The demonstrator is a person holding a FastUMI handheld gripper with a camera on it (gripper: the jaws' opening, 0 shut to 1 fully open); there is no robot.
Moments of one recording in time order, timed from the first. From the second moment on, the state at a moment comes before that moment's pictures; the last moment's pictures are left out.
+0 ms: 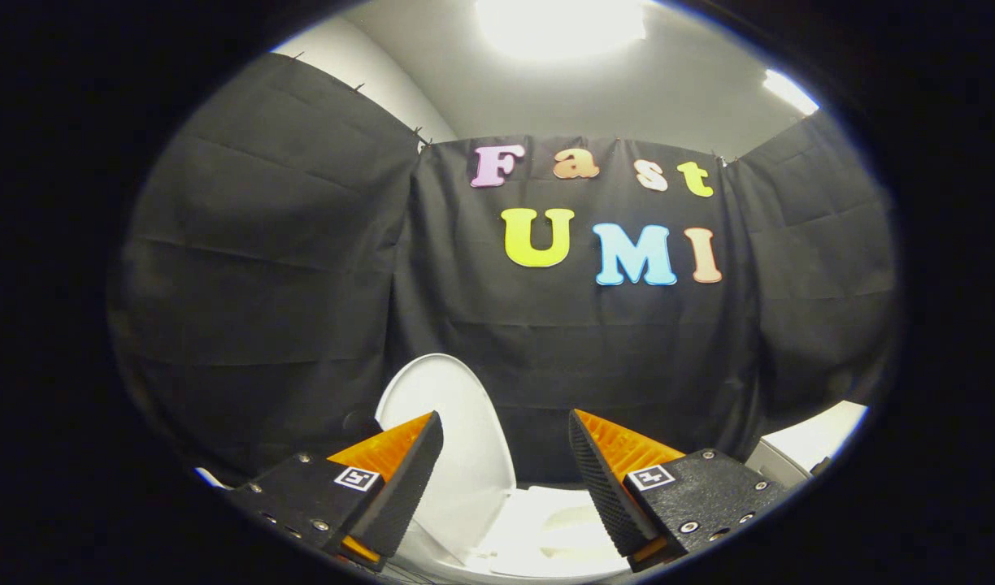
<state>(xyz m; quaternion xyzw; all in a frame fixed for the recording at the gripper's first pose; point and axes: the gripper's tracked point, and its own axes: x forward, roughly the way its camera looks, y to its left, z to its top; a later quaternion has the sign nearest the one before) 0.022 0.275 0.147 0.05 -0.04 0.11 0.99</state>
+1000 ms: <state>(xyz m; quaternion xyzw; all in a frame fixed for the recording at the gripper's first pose) 0.020 0.058 0.059 0.02 -0.03 0.01 1.00</state>
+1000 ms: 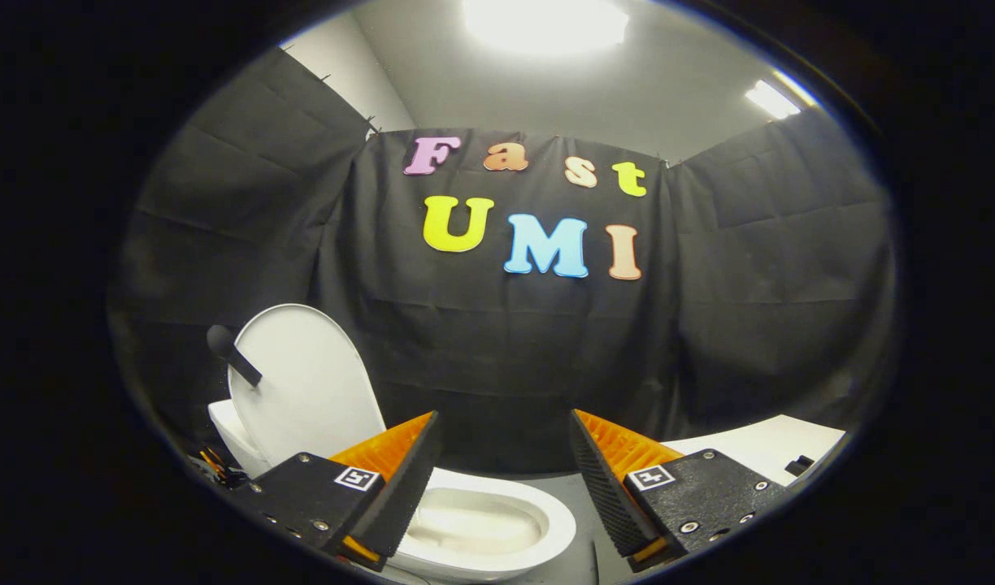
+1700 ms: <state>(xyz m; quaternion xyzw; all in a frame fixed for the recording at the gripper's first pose) -0.005 0.006 0.014 0.03 -0.01 -0.03 1.00</state>
